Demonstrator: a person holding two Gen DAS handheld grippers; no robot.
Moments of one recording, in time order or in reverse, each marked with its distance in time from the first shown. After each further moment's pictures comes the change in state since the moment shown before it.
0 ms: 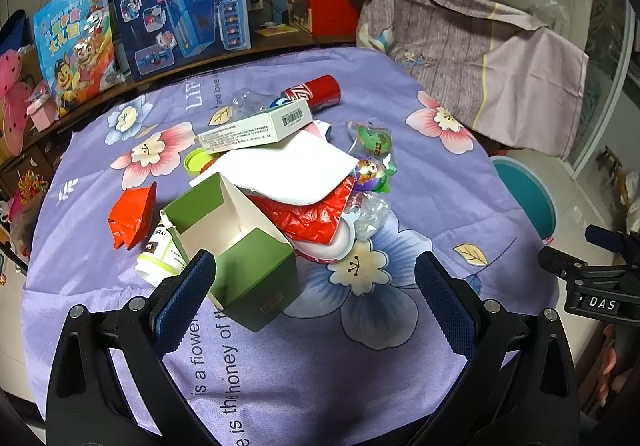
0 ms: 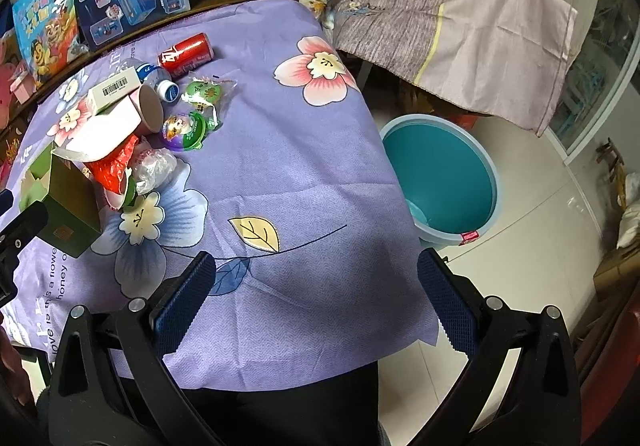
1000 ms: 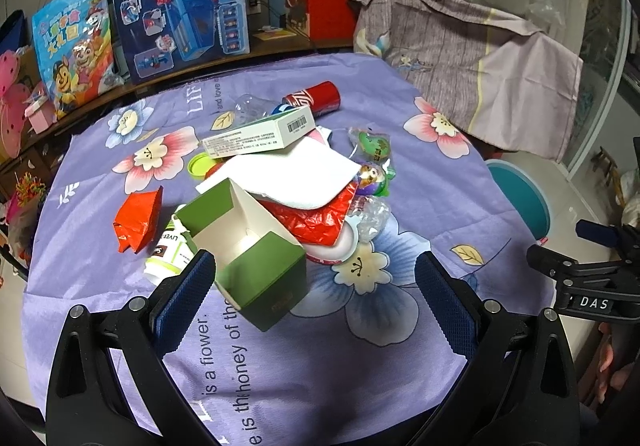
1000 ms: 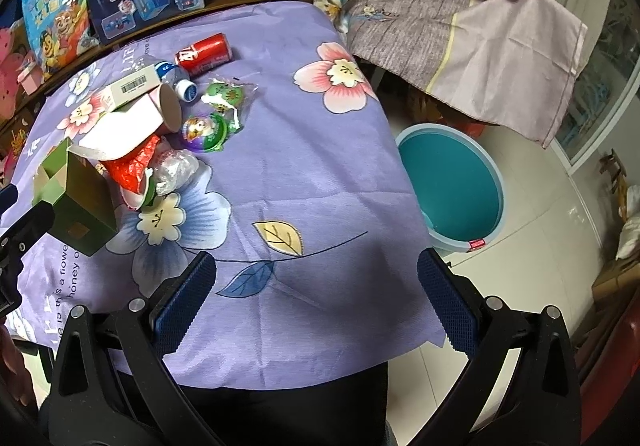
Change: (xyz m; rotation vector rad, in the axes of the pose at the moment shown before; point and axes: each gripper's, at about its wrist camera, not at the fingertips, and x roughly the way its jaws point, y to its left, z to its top) left arm -0.005 0.001 0.000 0.002 -0.011 -0.013; right arm -0.010 0.022 0.008 -0.048 0.004 0.011
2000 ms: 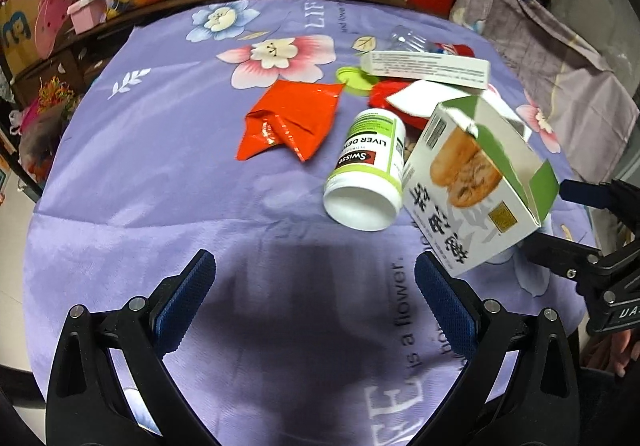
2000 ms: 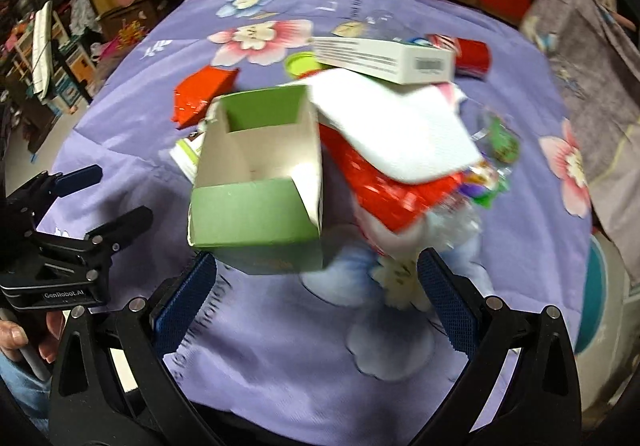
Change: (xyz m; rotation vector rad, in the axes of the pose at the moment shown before) left arm 0.031 0.190 -0.063 -0.230 0.163 0.033; right arm 0.034 0.227 0.020 -0.435 0.081 0.308
